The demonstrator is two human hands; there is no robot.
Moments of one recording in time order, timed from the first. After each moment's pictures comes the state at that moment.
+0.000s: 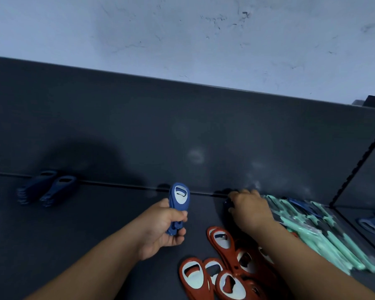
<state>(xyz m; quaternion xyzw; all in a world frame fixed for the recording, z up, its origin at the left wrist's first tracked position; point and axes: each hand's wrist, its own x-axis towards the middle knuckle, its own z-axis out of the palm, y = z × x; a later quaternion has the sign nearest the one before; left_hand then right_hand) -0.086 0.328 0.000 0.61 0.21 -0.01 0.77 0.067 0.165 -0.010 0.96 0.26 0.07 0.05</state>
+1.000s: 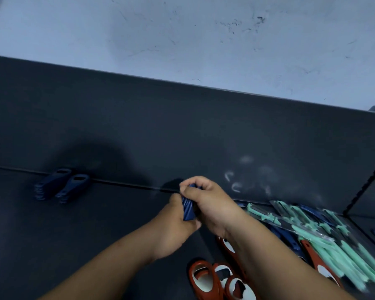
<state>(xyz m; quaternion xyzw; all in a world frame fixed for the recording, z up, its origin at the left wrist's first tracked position) -0.098 0.331 0.007 0.83 0.14 0.03 0.54 -0.008 0.245 0.029 0.67 0.22 -0.31 -0.64</state>
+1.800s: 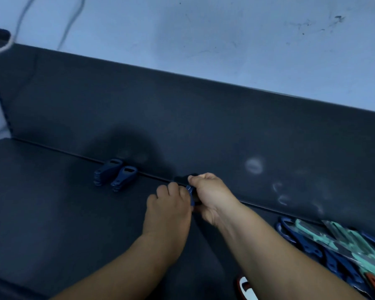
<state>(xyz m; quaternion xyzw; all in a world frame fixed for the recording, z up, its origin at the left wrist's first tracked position) -0.136 0.373 0.007 0.95 0.29 0.10 -0.07 -0.042 0.344 0.033 0.69 0.09 -0.35 -0.63</state>
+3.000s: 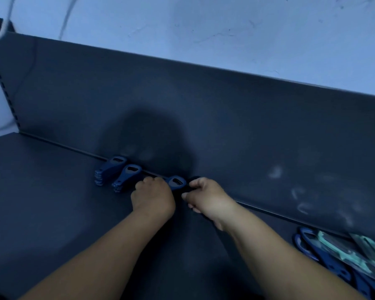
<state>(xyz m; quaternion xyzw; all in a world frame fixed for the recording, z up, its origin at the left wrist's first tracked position) -0.088 0.456 -0.017 0.86 0.49 0.01 0.11 -0.001 0.368 -0.010 0.79 0.27 -0.32 -0.44</state>
